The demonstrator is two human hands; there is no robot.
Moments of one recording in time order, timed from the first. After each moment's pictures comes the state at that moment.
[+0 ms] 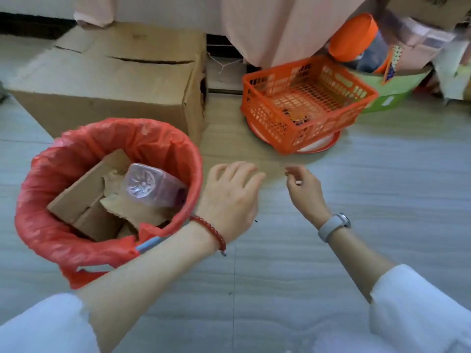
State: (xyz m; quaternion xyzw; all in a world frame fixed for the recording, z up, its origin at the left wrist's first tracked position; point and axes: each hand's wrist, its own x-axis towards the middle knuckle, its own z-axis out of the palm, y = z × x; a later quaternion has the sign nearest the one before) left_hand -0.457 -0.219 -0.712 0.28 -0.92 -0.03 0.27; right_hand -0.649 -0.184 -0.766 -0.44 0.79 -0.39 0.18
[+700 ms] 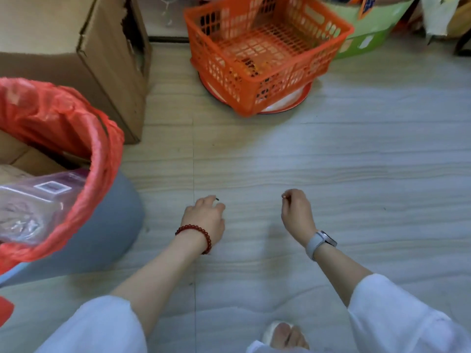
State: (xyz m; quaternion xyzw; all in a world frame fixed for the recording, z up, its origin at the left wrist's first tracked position) left_hand -0.527 -0.197 -0.848 0.39 -0.88 -0.21 -0.18; right_hand -0.716 -0.096 -0.884 -0.35 0.88 -0.26 0.19
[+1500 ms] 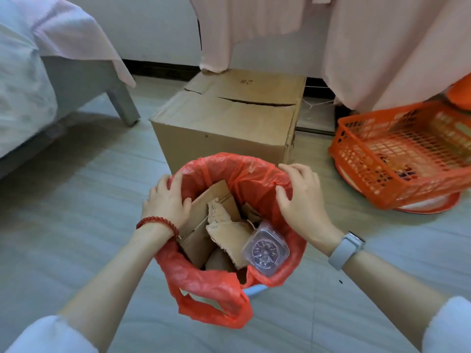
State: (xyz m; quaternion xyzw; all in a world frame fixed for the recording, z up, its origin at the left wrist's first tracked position) left_hand -0.243 -0.336 -0.707 0.71 -0.69 -0.10 0.08; right_hand -0.481 -0.296 -0.706 -0.65 0.67 -0.36 0.09
